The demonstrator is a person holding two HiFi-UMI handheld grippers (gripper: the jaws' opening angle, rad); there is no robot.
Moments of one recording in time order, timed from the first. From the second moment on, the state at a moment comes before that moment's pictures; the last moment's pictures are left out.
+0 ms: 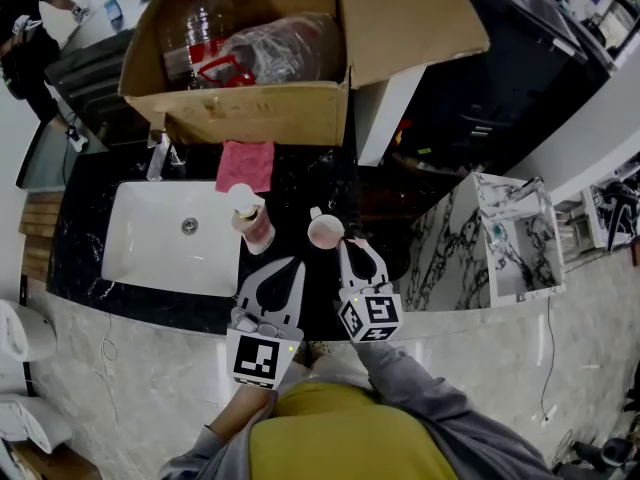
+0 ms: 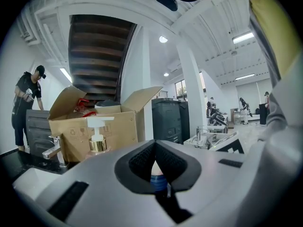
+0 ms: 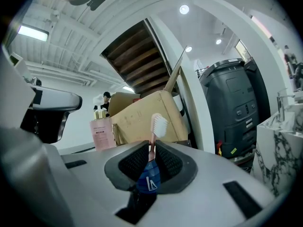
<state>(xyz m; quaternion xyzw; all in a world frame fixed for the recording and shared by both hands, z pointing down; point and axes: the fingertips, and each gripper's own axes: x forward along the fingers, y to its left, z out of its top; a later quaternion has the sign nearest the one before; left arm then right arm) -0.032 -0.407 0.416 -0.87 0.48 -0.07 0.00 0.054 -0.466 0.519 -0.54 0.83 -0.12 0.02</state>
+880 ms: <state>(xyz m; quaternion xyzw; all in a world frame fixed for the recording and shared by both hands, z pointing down) -0.045 -0.408 0.392 -0.87 0.49 -0.05 0.02 0.042 -0.445 0.400 -0.52 0.85 -0.02 -0.03</state>
